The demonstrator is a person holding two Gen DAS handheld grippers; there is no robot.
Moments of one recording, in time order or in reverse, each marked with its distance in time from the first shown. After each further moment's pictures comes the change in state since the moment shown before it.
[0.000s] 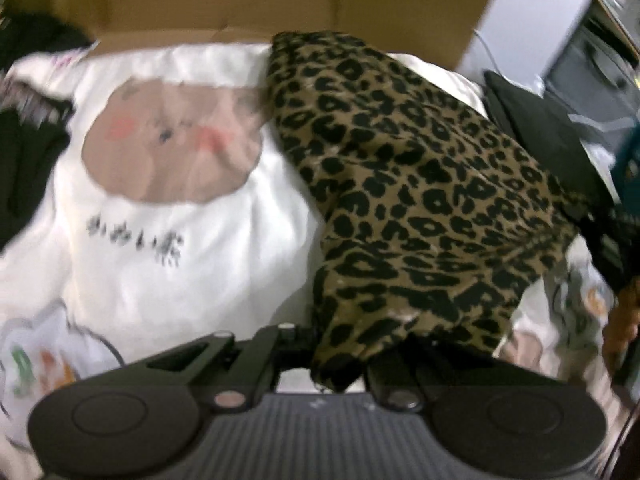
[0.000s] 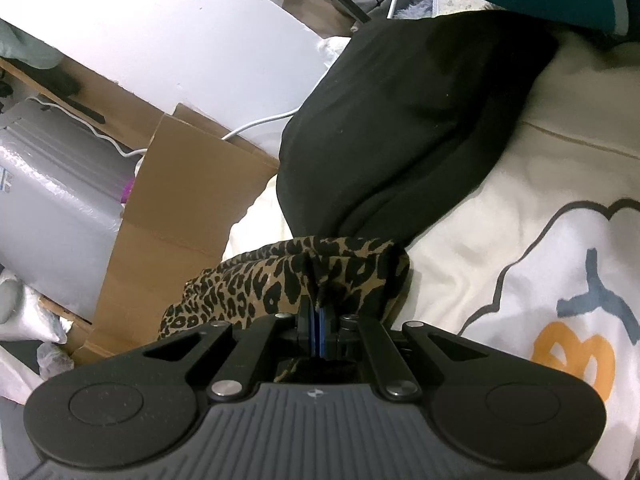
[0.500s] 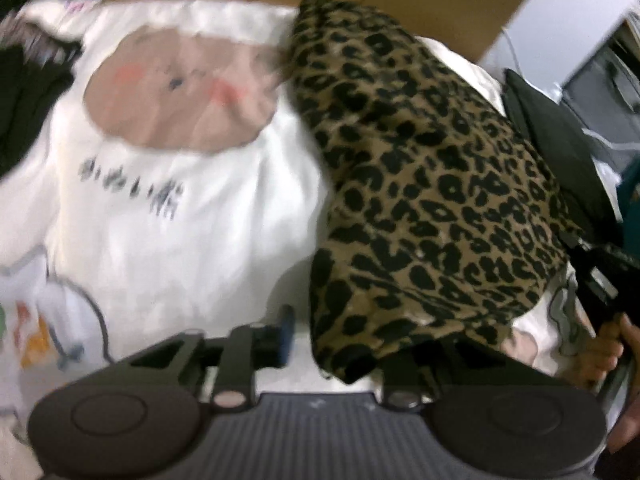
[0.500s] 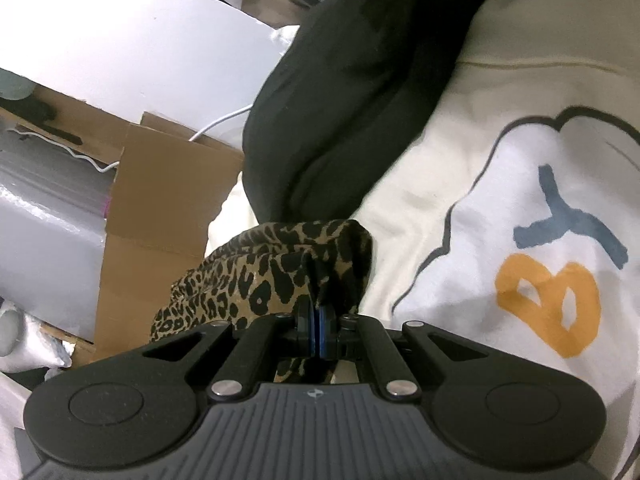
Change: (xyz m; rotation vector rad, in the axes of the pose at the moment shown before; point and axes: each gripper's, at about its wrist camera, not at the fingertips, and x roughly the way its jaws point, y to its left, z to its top) left arm 0.023 0.013 -0.017 -0.192 0.082 -0.047; right arm 0.002 -0.025 -0.016 0.102 0.001 -0.006
